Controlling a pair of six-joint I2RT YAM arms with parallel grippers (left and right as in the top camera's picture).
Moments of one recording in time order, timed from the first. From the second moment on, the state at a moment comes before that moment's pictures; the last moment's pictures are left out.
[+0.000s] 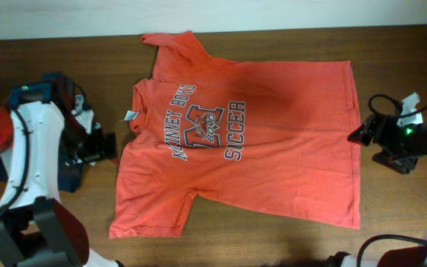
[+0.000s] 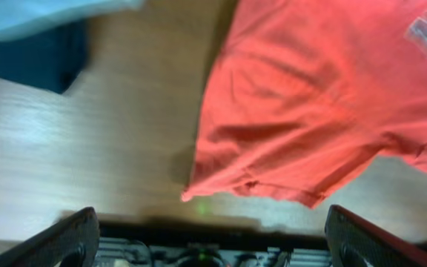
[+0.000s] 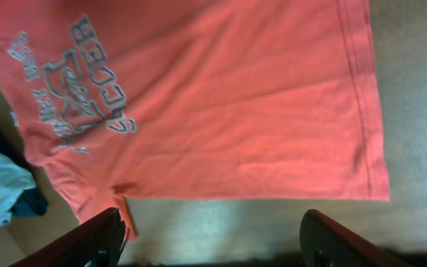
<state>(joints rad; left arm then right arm) 0.18 1.74 1.50 -1.51 0.05 -0.03 -0.47 1.49 1.50 -1.51 -0.43 0.10</state>
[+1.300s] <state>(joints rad) 0.18 1.60 1.13 -1.23 0.13 -0.25 -0.47 1.49 1.13 -1.33 -0.39 0.14</state>
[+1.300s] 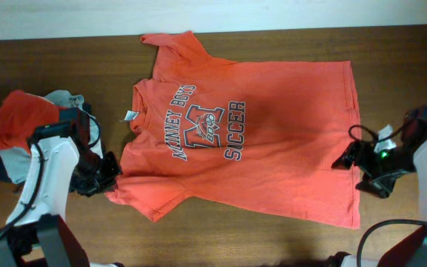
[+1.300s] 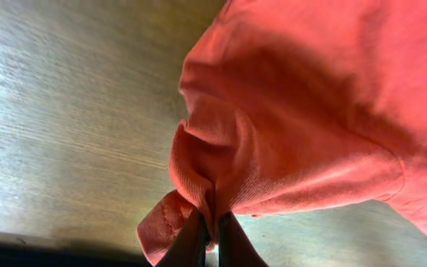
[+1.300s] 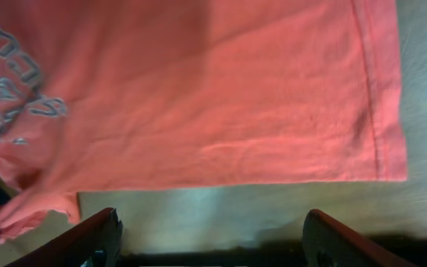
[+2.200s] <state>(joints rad) 0.18 1.59 1.13 -1.23 0.14 -0.25 -0.47 1.48 0.67 -1.03 -0.37 0.36</state>
